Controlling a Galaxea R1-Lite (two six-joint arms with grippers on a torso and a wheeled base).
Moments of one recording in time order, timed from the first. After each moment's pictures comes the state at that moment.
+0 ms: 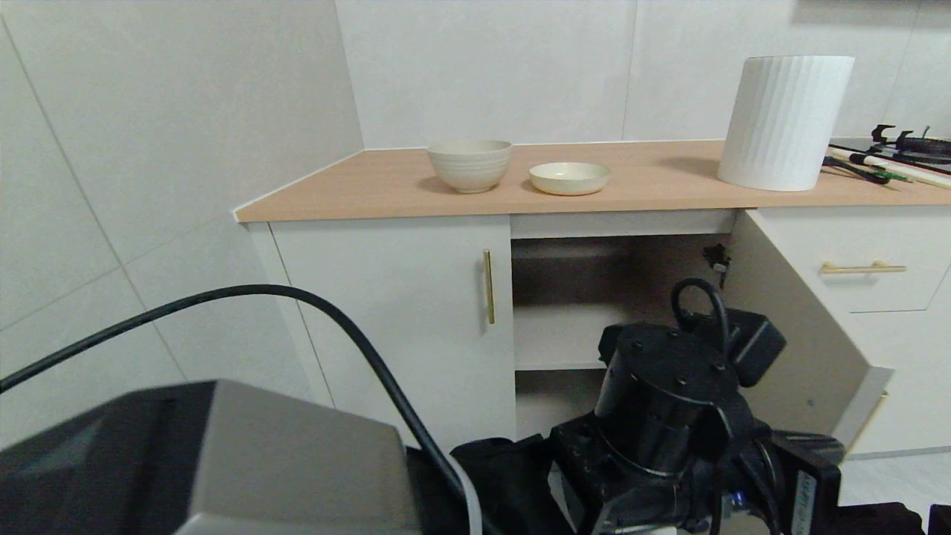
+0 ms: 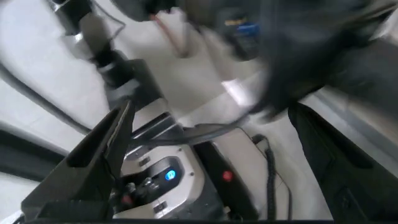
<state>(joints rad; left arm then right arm) -1.10 2.17 -1.26 -0.77 -0.28 -0.45 0.79 0.92 -0.33 -0.33 0.36 0.18</state>
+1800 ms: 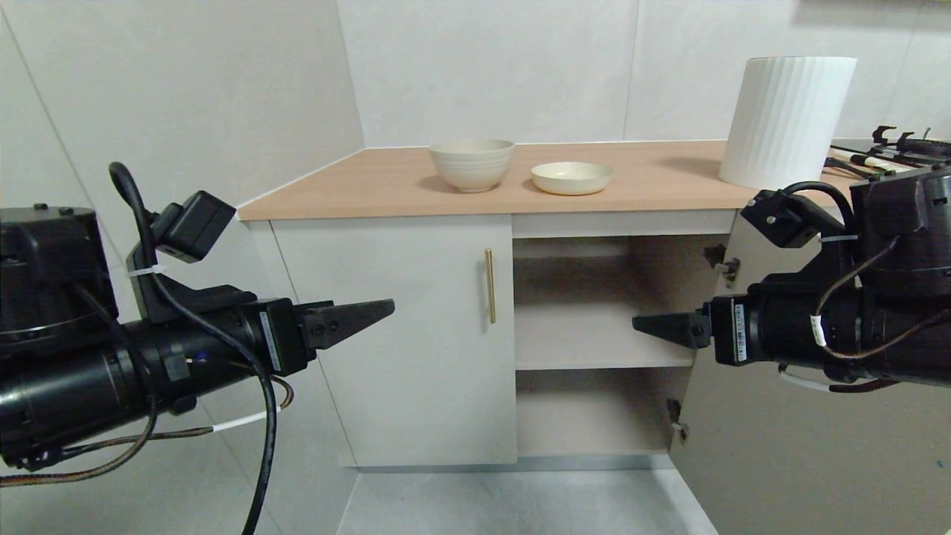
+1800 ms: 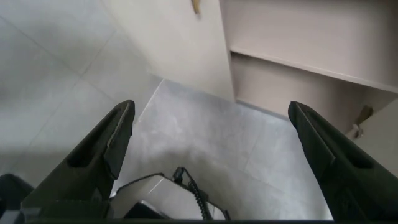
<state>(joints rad) -0.33 1.37 -0.68 -0.45 -0.29 -0.31 0.54 1.48 -0.94 -0.11 0.04 0.23</state>
